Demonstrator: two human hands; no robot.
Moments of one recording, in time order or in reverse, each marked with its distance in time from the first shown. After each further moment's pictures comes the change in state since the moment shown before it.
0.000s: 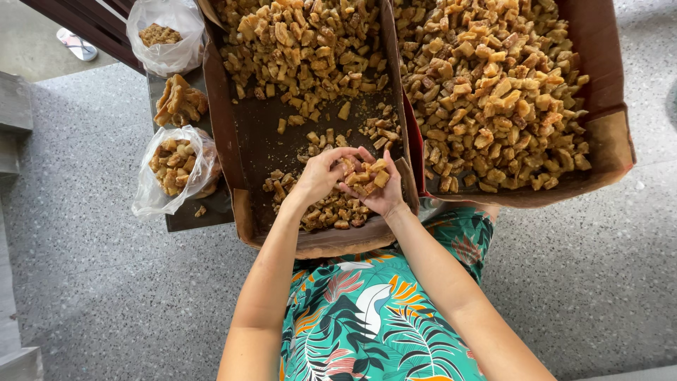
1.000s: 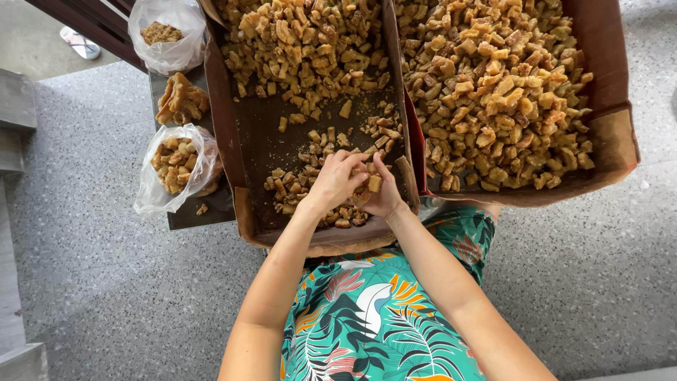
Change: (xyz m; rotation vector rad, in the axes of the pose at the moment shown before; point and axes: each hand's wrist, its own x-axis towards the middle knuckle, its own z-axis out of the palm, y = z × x) left_hand -0.004 -0.012 0.033 0.286 0.058 0.191; right_hand -0.002 0.006 -0.006 -0.181 -0.067 0.171
